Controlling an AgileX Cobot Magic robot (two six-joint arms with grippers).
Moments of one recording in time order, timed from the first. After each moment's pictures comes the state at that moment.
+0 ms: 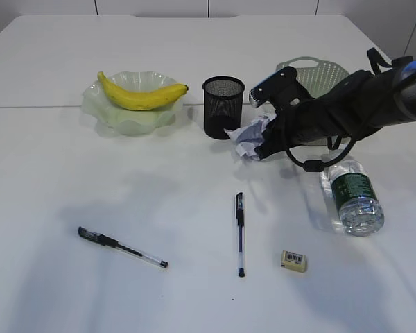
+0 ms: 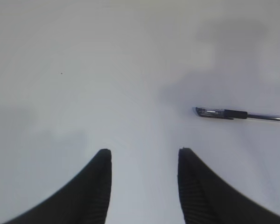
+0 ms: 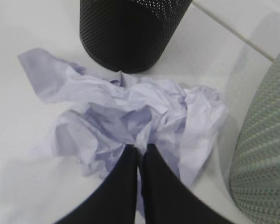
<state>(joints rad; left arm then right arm) -0.17 1.07 -0.80 0.03 0.69 0.05 0.23 2.15 -1.38 0.99 0.11 -1.43</state>
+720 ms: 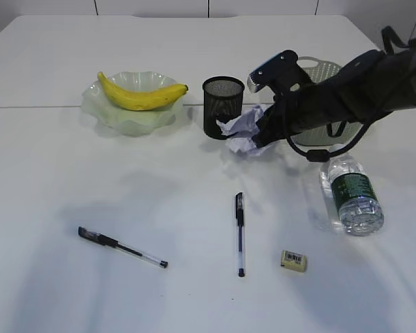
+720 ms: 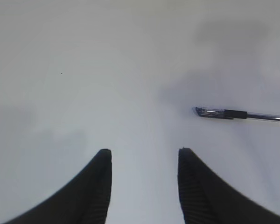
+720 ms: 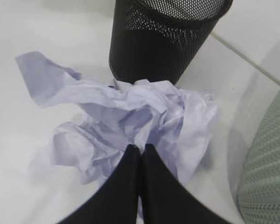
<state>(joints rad) -0.17 1.07 -0.80 0.03 0.69 0.05 0.23 2.08 -1.38 0.99 0.21 -1.43</state>
